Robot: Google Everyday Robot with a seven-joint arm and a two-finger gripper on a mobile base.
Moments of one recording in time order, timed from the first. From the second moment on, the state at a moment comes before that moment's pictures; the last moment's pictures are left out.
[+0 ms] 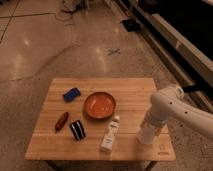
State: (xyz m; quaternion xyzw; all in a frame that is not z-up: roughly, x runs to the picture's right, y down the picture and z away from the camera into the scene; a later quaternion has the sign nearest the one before) arm 0.226 0.202 0.743 -0.30 -0.19 -0.44 0.82
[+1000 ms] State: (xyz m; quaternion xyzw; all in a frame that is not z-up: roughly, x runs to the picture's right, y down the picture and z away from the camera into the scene) arm 0.175 0.144 0.622 -0.22 -0.22 -0.55 0.77
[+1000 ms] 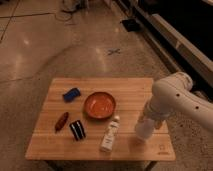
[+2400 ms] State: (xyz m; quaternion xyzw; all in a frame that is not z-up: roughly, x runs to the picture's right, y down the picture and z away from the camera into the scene) arm 0.058 0.109 0.589 -0.14 -0.26 -0.65 0.70
